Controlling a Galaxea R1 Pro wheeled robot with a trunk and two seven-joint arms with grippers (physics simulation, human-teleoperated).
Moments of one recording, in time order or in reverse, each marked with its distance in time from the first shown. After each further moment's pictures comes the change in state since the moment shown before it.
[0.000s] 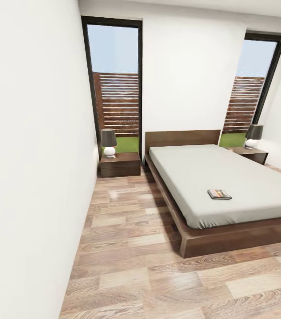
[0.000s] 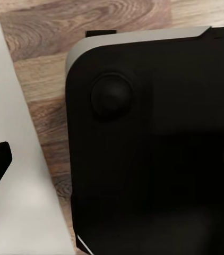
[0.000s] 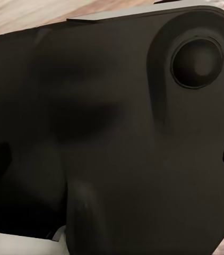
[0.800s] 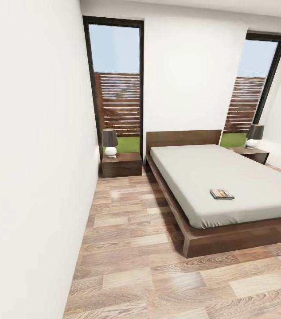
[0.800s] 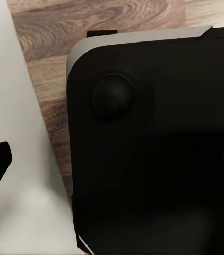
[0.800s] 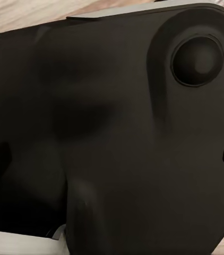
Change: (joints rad) left arm 0.000 0.001 0.000 0.000 0.000 0.000 0.000; right arm 0.000 0.000 0.000 0.003 0.000 0.001 0.000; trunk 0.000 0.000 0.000
